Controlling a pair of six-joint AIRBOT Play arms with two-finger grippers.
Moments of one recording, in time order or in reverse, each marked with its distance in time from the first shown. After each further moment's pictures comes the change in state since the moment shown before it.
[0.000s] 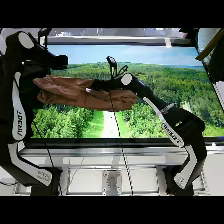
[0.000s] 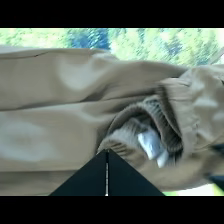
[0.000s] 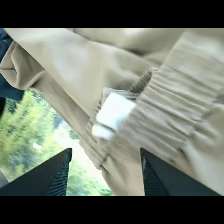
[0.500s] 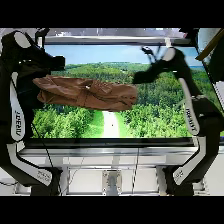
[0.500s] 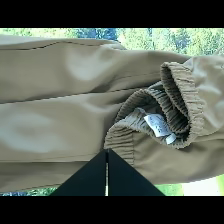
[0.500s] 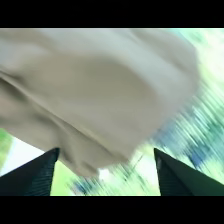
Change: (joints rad) left arm 0.014 0.005 0.000 0.003 -0.024 0.016; right arm -0.452 0.025 0.158 -0.327 0.697 -0.010
